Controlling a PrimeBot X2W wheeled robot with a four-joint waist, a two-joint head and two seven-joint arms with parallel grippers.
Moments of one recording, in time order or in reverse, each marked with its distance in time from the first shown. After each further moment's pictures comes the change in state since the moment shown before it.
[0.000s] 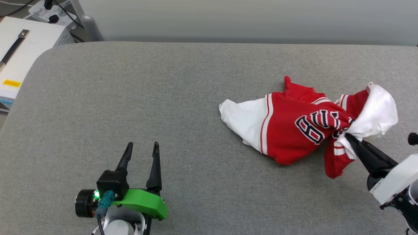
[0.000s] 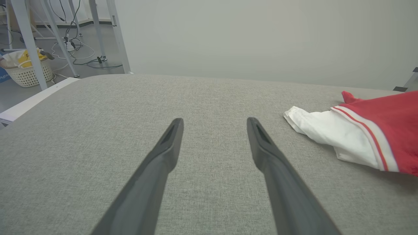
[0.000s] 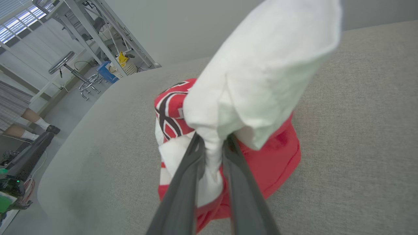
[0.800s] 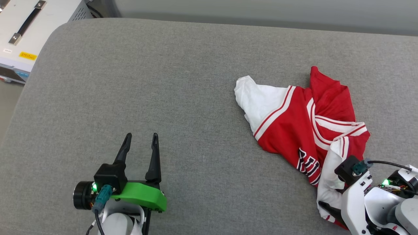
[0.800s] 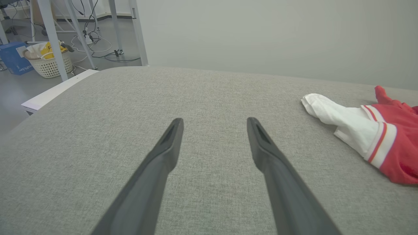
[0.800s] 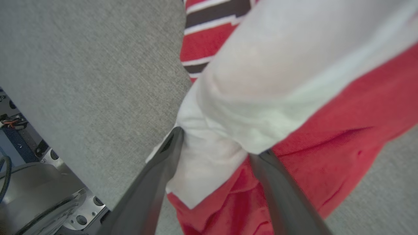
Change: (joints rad) left arm -0.023 0.000 0.002 -0.028 0.002 -0.003 0.000; right arm -0.121 -0.136 0.406 0.080 -0.344 0.000 0.462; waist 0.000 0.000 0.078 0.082
